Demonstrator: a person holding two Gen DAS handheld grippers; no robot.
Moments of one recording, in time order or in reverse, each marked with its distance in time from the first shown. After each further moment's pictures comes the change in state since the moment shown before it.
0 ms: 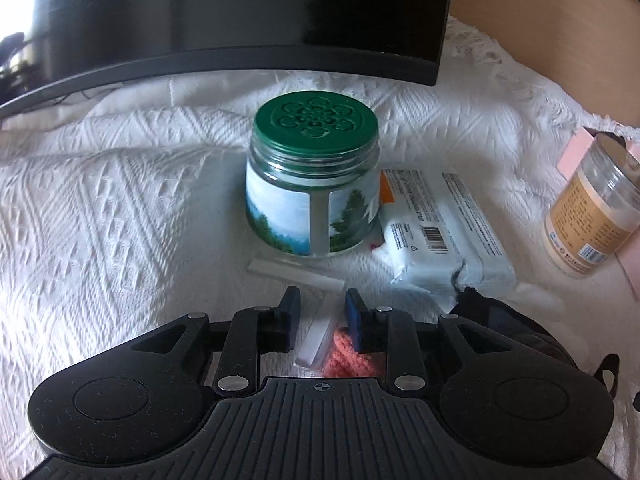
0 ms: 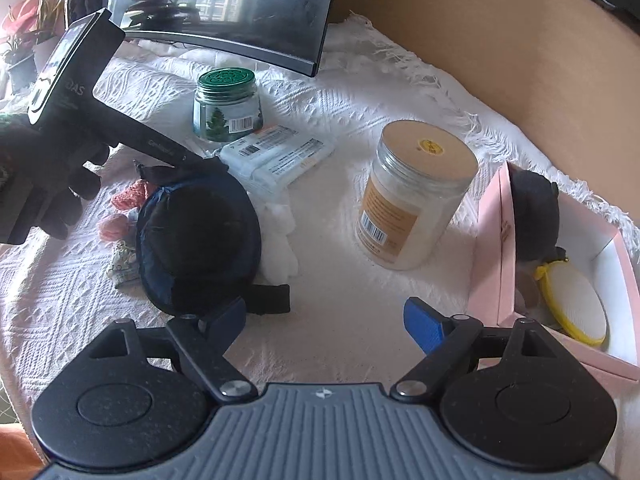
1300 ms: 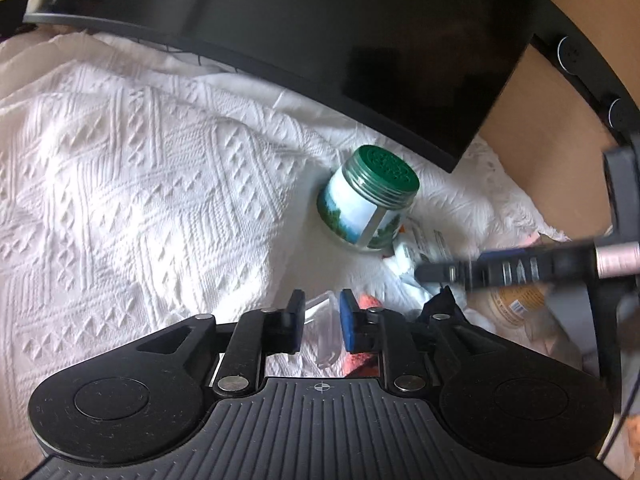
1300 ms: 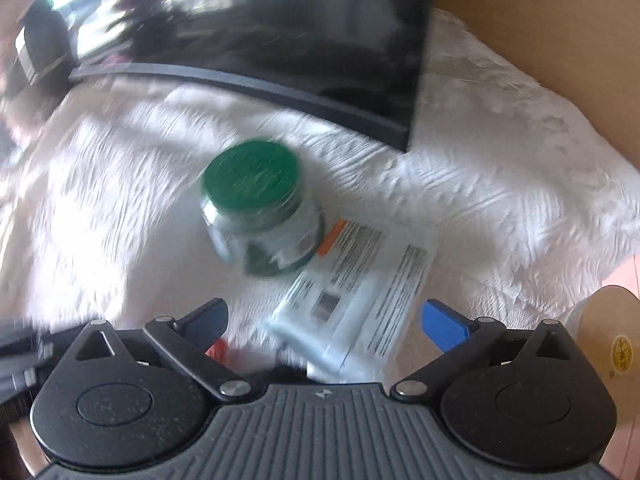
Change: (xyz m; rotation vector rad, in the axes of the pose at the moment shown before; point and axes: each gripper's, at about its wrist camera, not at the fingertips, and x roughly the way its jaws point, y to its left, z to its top) left arm -0.080 0.076 -0.057 -0.351 -0.161 -0.163; right arm 0.110 0.055 0.134 0.085 0.113 0.124
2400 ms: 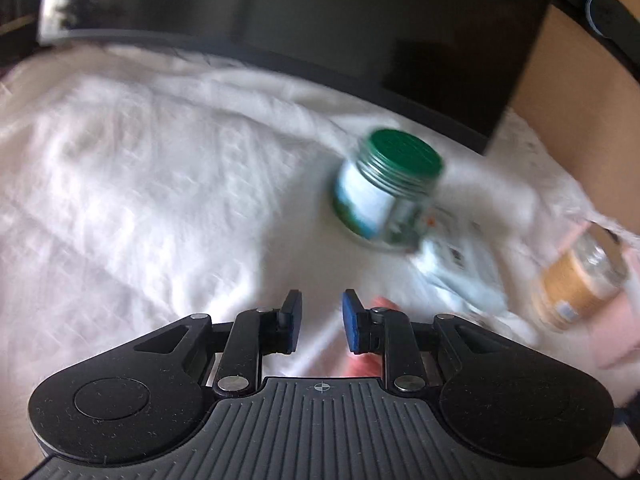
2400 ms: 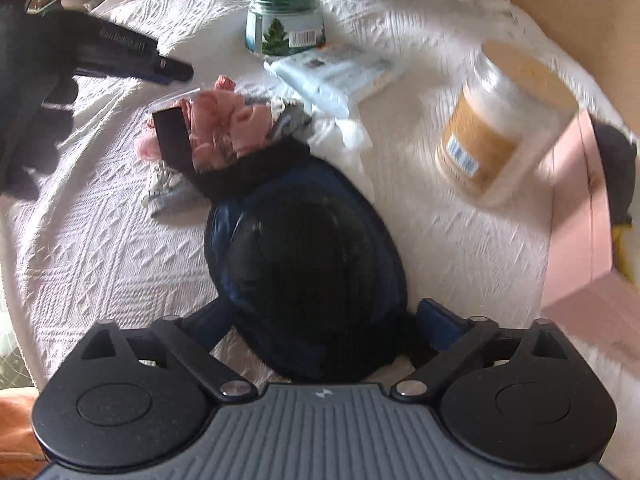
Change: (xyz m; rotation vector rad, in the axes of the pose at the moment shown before) left arm 0.027 -0.033 -0.003 0.051 -0.002 0.204; right arm -0.059 -0.034 -0.164 -0.128 0.087 -0.010
